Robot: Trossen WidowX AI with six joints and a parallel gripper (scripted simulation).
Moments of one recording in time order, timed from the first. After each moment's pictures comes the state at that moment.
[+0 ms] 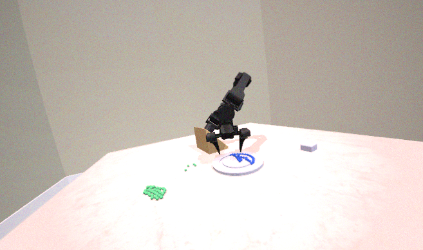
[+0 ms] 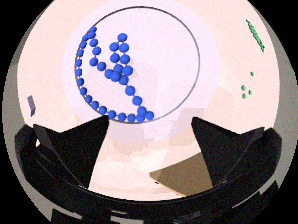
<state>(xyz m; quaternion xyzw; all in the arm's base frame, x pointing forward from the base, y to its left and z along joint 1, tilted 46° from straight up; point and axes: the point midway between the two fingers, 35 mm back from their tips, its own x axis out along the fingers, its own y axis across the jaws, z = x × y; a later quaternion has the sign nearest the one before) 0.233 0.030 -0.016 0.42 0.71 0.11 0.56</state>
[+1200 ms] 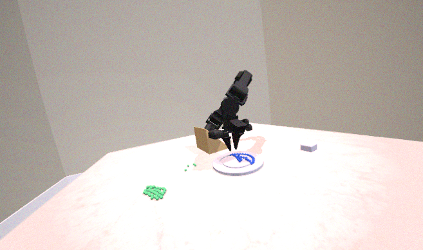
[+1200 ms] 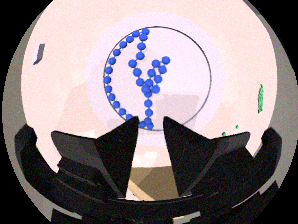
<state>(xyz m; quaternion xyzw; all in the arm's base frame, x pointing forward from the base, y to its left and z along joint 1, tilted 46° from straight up) 0.259 0.018 -0.001 0.26 0.66 0.28 0.64</state>
